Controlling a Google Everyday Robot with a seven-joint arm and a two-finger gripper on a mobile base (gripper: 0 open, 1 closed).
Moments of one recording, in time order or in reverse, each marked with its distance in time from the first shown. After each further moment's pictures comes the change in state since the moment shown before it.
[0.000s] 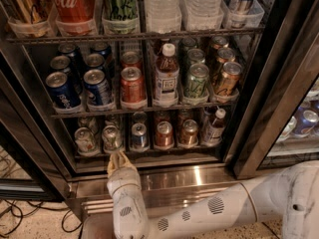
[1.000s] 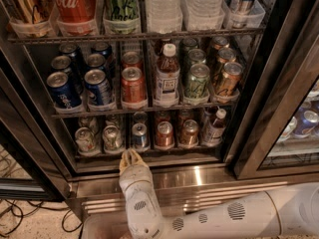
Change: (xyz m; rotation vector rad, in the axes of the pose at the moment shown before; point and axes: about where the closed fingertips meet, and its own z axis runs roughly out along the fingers) arm -0.005 0.036 -0.012 -0.006 -0.061 0.074
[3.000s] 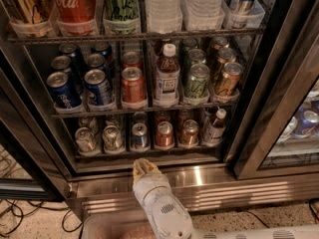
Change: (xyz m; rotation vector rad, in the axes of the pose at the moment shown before) arm -0.003 0.024 -0.055 0.103 -0.116 0.205
